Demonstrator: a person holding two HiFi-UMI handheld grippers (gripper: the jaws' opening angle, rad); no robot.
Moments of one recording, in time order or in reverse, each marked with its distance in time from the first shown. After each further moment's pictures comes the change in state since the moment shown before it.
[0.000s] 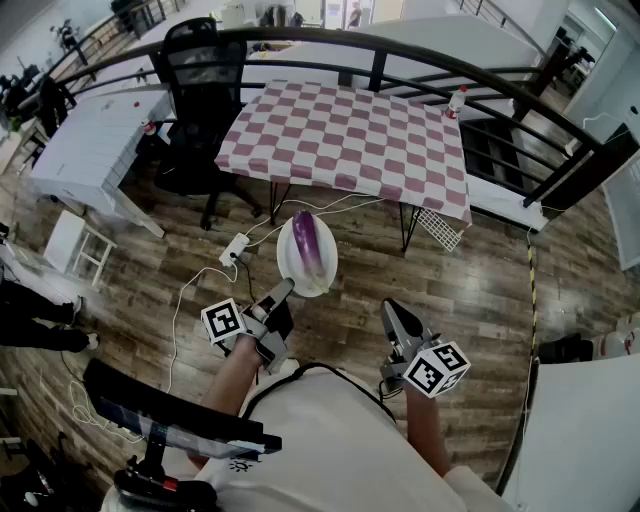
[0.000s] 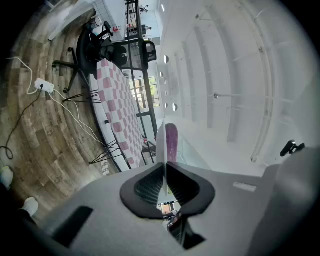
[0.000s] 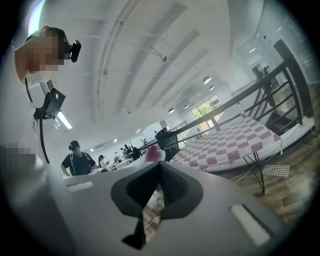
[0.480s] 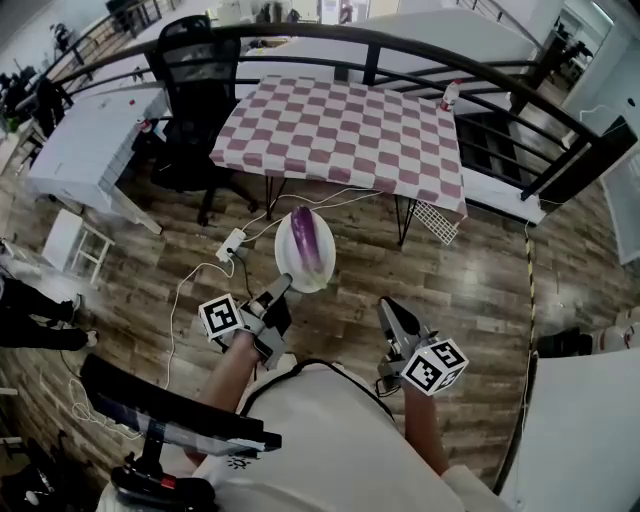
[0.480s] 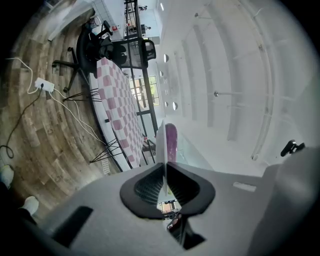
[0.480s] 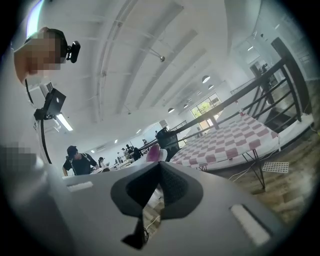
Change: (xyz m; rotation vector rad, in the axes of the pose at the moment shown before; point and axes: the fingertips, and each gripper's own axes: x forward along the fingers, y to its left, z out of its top) left arm 0.007 -0.005 -0.017 0.013 0.007 0.007; right arm -0.020 -0.004 0.000 0.020 0.008 0.010
